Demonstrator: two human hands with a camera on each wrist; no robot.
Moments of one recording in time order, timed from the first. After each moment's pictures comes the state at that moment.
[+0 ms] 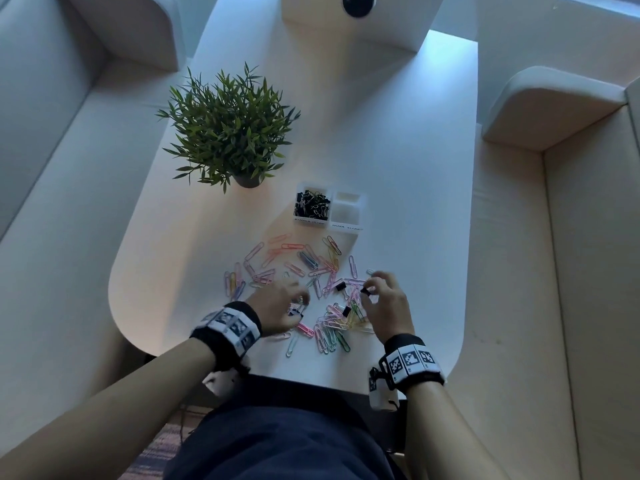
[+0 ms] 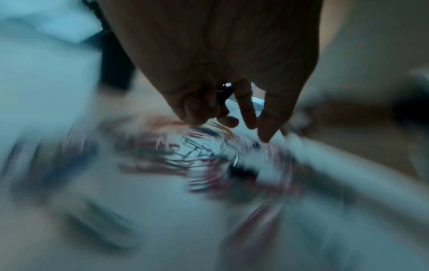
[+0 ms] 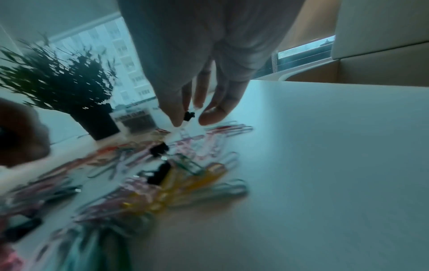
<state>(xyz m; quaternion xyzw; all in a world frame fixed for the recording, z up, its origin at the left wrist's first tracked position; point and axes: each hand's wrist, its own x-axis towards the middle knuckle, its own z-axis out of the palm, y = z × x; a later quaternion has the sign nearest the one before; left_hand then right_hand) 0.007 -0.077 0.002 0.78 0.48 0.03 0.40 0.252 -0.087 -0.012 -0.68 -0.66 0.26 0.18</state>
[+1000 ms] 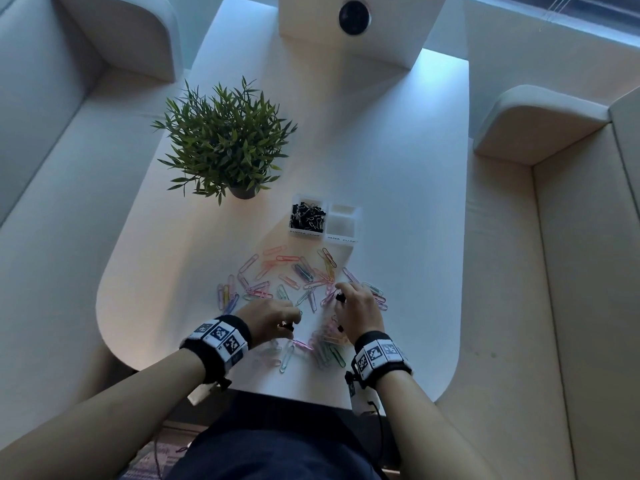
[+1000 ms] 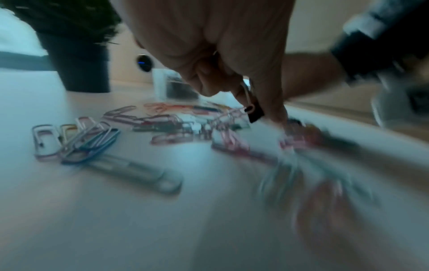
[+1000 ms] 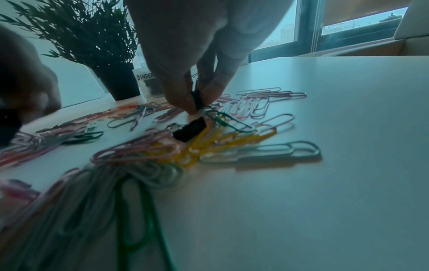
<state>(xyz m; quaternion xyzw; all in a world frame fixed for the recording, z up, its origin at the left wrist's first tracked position) -0.006 -0.074 -0.028 0.85 0.38 0.08 0.35 0.210 -0.069 -0.024 -0.65 -0.72 0.20 0.14</state>
